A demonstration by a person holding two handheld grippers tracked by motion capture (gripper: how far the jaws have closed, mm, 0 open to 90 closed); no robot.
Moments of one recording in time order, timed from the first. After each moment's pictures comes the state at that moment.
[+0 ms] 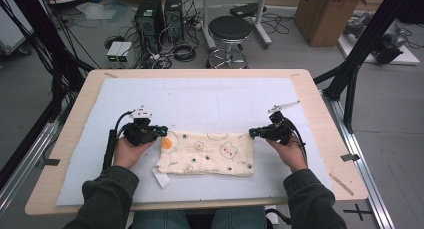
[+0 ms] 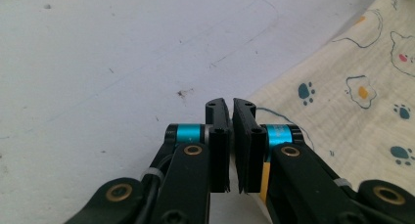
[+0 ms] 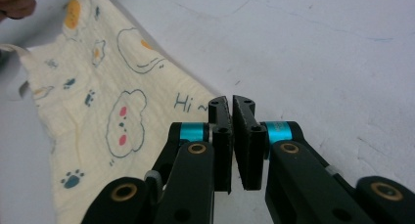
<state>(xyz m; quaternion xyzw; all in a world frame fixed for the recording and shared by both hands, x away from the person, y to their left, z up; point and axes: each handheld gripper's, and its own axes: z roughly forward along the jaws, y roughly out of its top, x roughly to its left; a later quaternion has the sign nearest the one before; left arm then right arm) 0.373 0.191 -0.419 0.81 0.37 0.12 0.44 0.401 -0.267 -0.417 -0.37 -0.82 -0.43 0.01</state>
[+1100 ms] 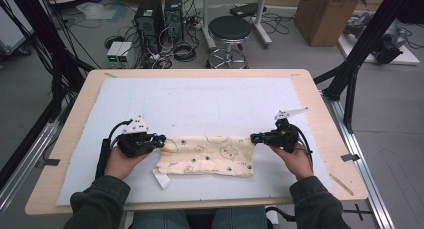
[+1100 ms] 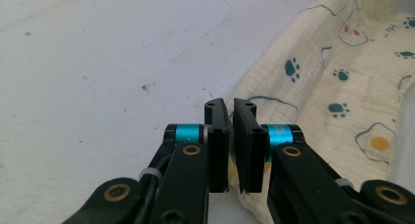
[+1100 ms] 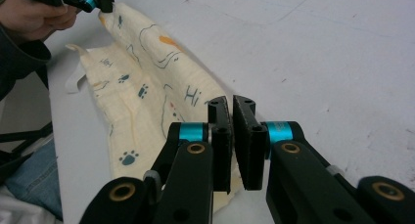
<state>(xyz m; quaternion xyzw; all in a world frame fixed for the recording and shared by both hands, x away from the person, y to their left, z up) 0.331 0.193 -0.409 0.83 0.30 0.15 0.45 0.372 -0.275 -0.411 -0.34 -0.81 -0.48 0.03</state>
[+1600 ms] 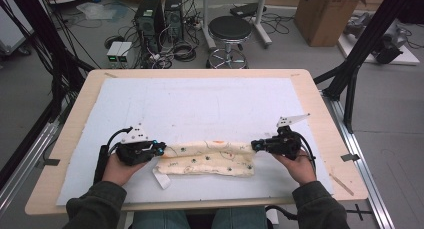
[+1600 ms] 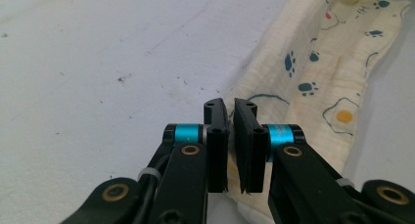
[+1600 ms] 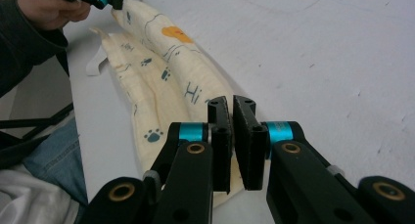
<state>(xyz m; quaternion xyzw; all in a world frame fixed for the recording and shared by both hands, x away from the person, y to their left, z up) 0.310 0.193 -0.412 0.84 0.27 0.14 0.45 0.351 -0.277 -0.411 -0.32 -0.82 -0.48 0.04</state>
